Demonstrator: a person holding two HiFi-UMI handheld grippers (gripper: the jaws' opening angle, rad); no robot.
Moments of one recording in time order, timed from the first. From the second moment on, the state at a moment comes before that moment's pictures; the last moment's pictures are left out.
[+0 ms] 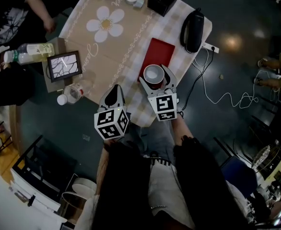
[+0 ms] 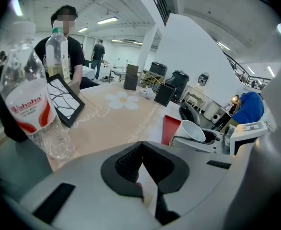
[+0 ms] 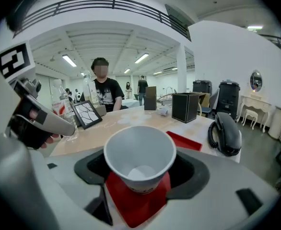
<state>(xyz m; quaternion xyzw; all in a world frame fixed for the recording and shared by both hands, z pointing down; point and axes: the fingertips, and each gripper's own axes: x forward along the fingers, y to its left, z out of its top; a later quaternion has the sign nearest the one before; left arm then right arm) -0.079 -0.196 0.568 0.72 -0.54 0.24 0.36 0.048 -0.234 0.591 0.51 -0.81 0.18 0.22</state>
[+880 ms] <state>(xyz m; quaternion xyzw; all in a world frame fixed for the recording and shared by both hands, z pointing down) -0.117 -0.197 0.563 0.70 -0.57 0.21 0.37 -0.056 -0.276 0.545 0.41 -0.88 0.12 0.21</state>
